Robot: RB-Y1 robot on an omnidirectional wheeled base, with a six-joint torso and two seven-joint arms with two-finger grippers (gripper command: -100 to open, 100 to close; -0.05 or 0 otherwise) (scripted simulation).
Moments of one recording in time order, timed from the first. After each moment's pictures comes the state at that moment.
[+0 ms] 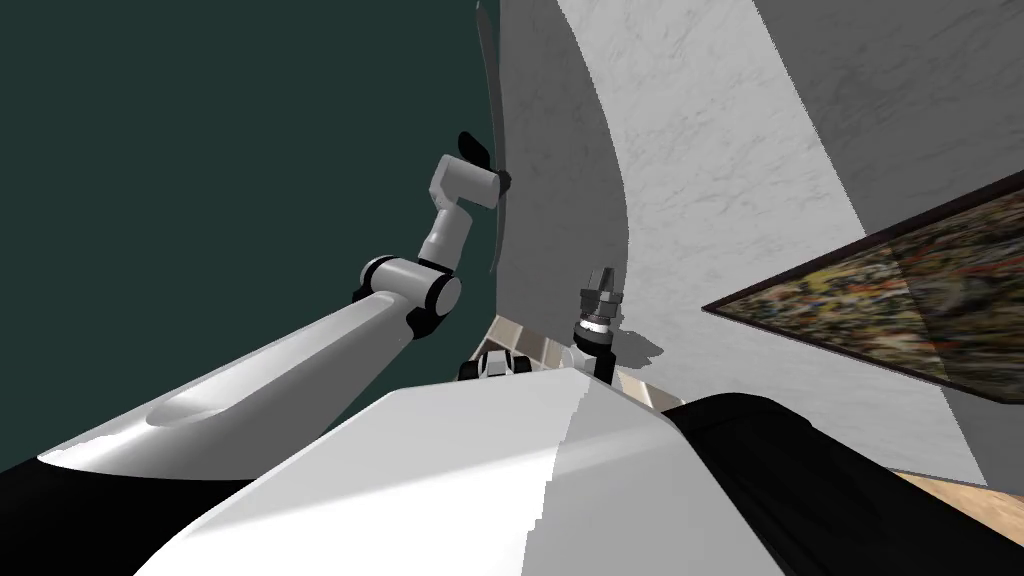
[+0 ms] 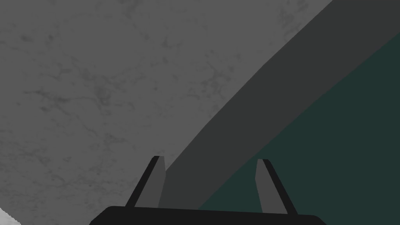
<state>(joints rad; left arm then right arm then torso) -1.45 0.04 0.09 -0.95 0.03 0.81 -0.65 0.55 -0.03 -0.02 -2.31 -0.10 -0.63 0.17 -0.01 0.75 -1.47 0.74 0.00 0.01</state>
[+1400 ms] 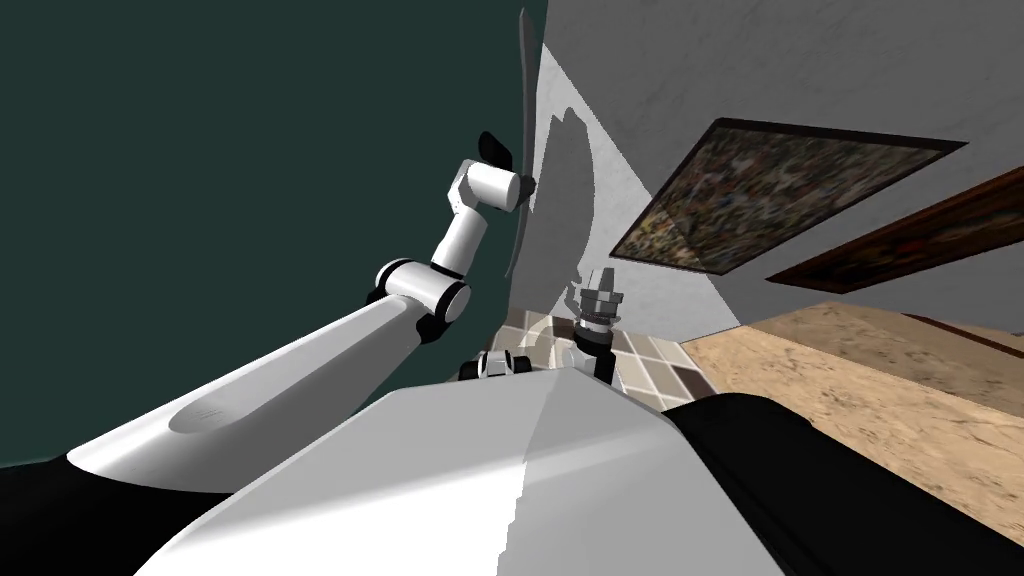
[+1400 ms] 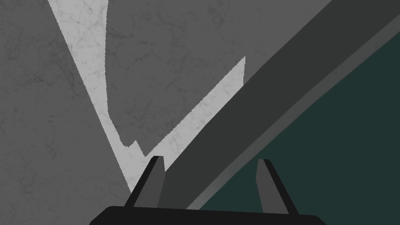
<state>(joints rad) -1.45 -0.03 0.02 -1.00 0.20 0.84 -0.71 0.55 -0.03 -0.02 -2.31 -0.10 -0.63 0.17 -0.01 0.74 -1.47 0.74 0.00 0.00</state>
